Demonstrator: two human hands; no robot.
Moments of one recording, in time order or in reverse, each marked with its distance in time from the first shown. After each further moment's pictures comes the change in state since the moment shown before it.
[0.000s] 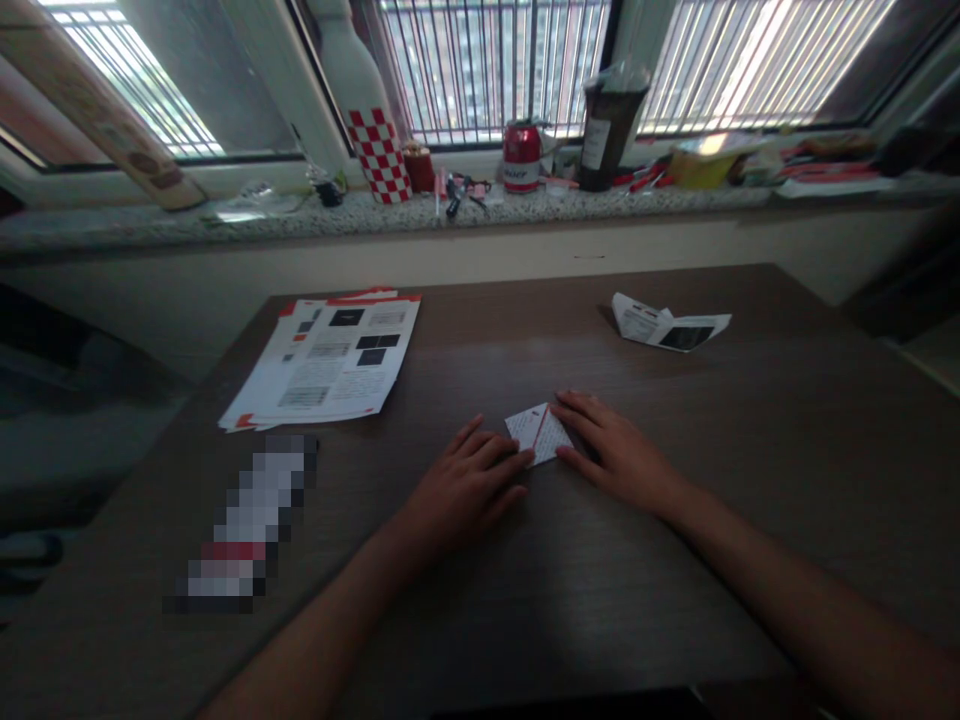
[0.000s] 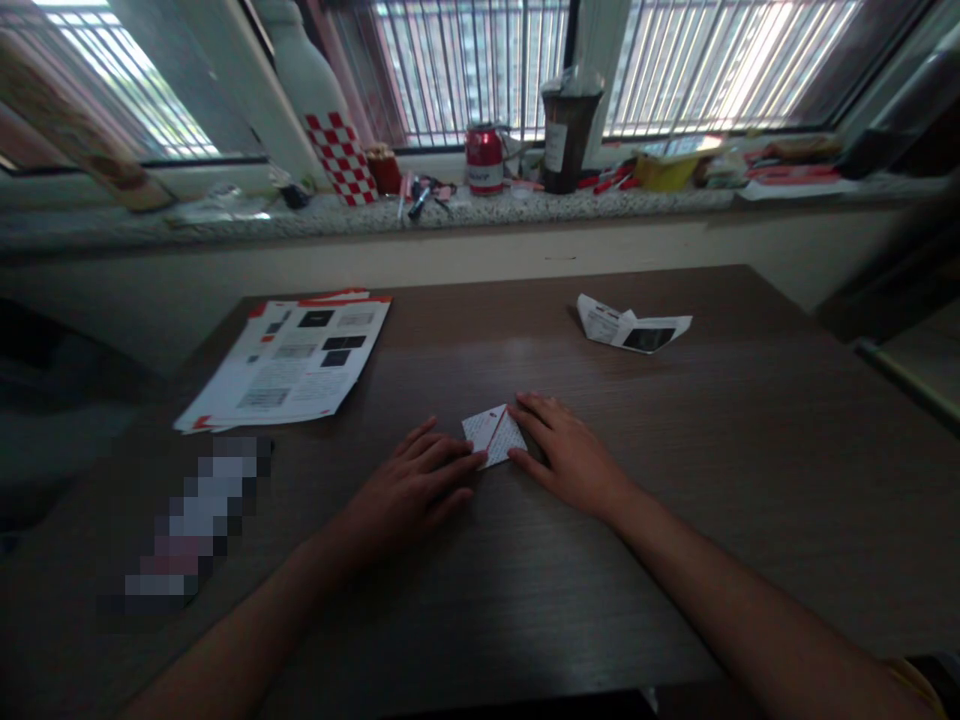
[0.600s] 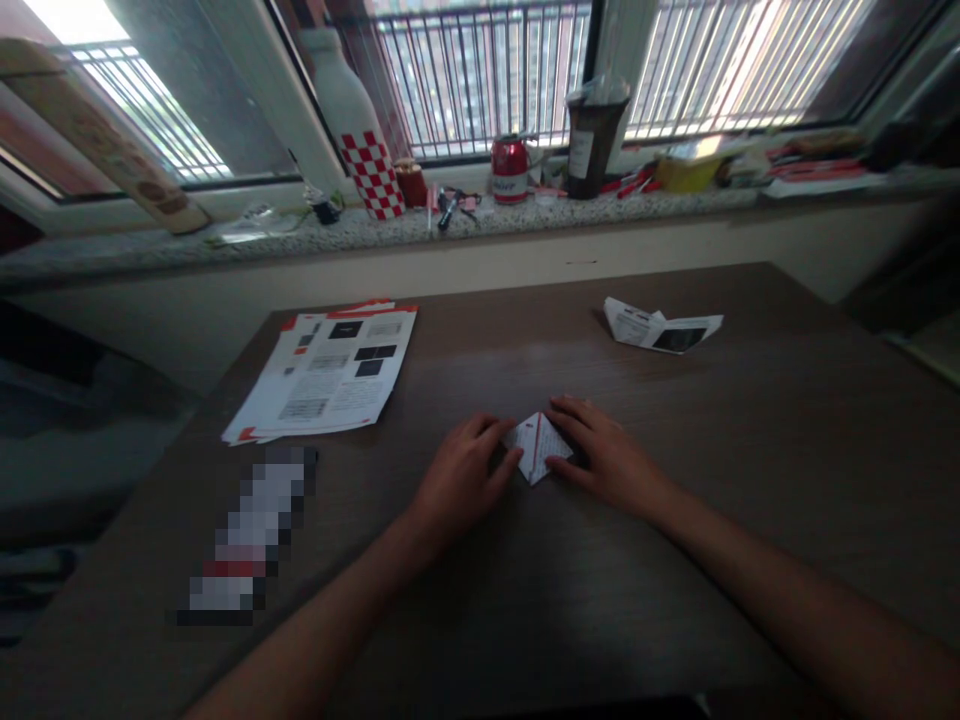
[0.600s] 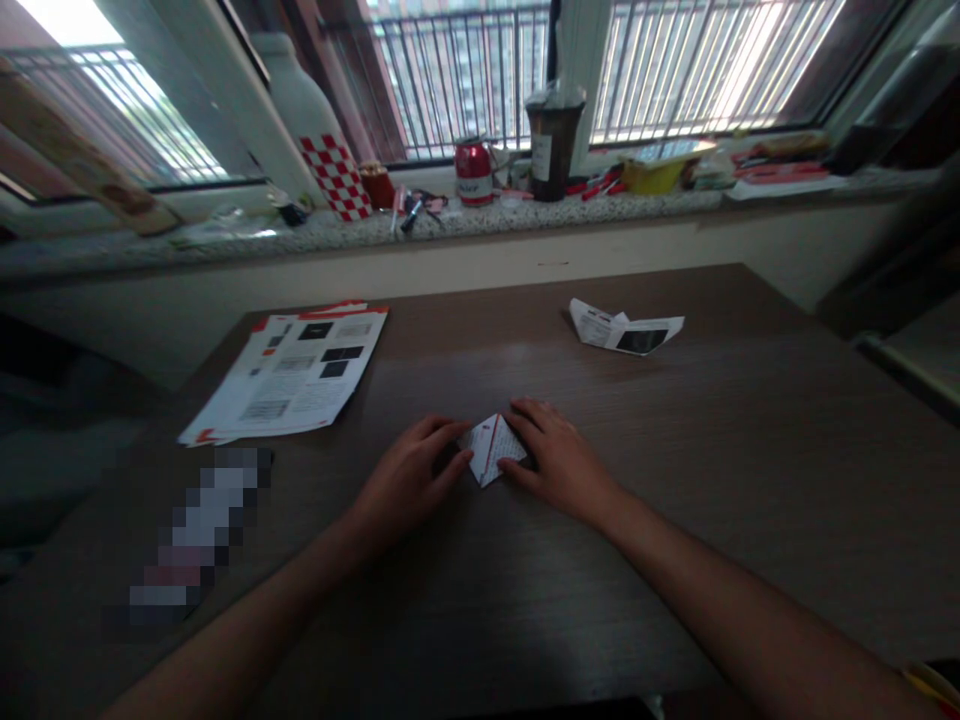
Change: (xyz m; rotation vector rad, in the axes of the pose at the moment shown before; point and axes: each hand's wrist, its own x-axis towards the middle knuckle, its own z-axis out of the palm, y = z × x) left_hand 0.030 0.001 0.005 -0.223 0.211 -0.283; right_hand 0.002 0.000 0.012 0.086 0.096 0.030
